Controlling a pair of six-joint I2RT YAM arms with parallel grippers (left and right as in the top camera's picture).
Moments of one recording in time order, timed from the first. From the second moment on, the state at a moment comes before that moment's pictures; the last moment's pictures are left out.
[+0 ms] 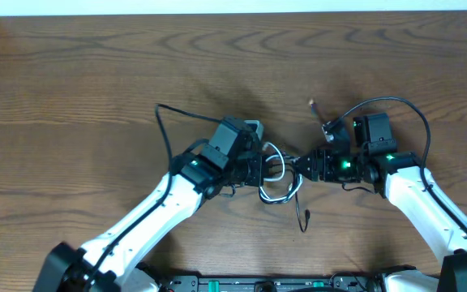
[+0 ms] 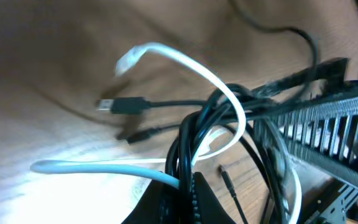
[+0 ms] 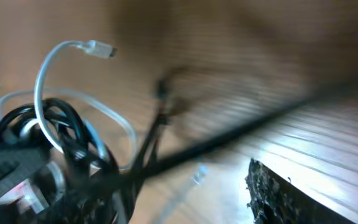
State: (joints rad) left arm -0.63 1.43 0.89 -0.44 0.33 -0.57; right arm 0.19 1.41 0.74 -0.49 -0.59 0.33
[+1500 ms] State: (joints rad) left arm -0.86 1.74 0.89 -0.12 0.04 -0.70; right arm 0.32 1.41 0.77 -0.70 -0.26 0.50
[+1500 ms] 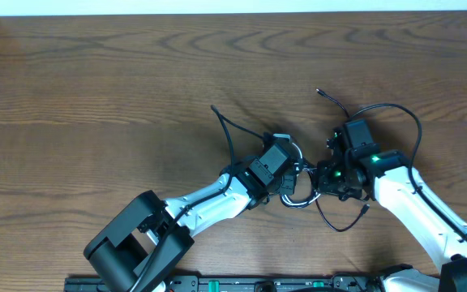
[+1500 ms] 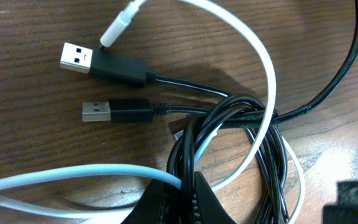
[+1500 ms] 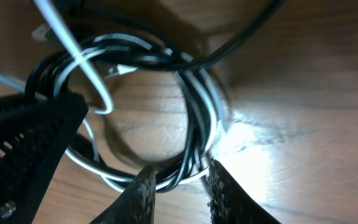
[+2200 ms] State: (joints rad) left arm -0.86 1.74 0.89 -0.13 0.03 -0.70; right arm 0.40 1.47 0.67 -0.54 -0.15 0.60
